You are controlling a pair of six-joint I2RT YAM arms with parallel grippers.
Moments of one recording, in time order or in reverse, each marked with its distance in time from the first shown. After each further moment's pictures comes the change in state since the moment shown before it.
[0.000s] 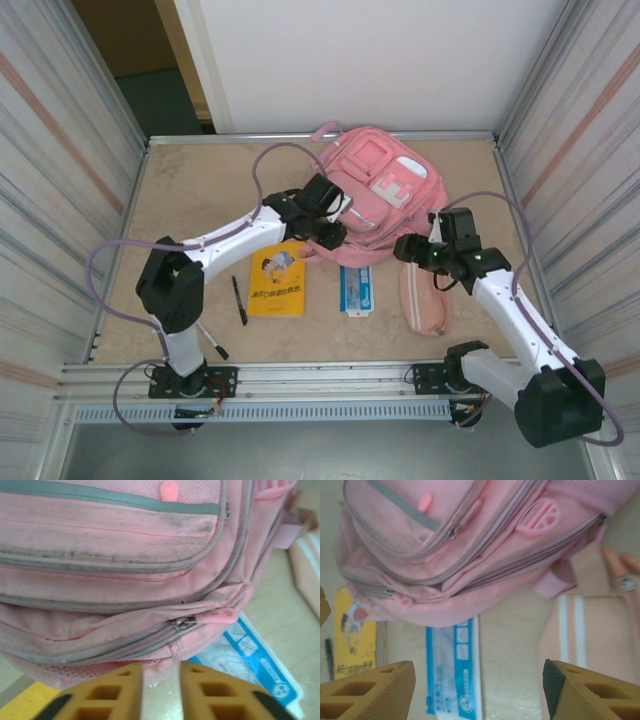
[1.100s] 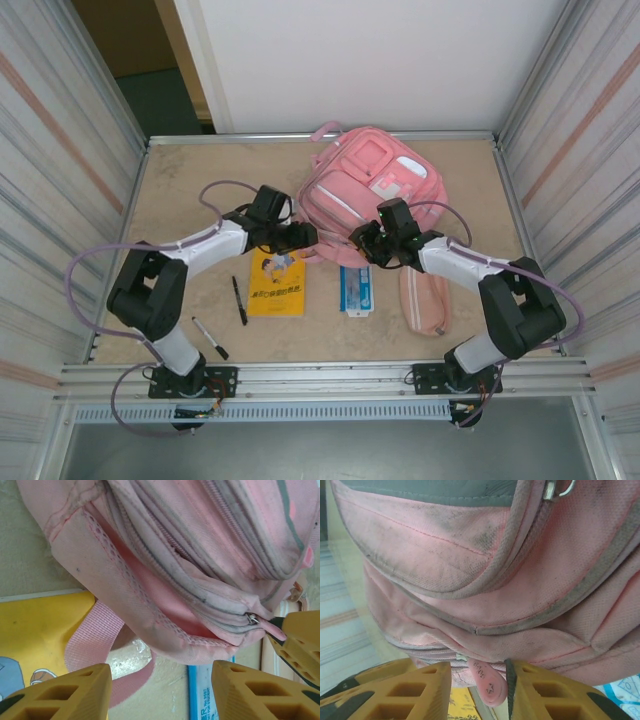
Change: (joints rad) left arm 0.253 -0.103 -0.398 0.327 0.274 -0.472; right arm 0.258 0.457 0.045 0.502 0.005 0.702
